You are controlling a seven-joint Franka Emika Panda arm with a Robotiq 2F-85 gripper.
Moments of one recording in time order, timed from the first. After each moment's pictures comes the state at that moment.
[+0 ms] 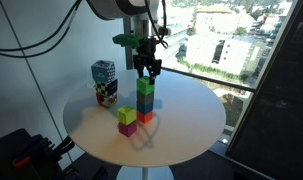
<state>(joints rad) -0.10 0.19 -0.12 -2.07 -0.07 2.21 0.09</state>
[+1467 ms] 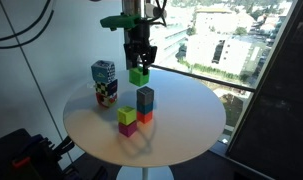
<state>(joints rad) -0.10 0.02 -0.12 -2.15 -0.09 2.13 -0.04</state>
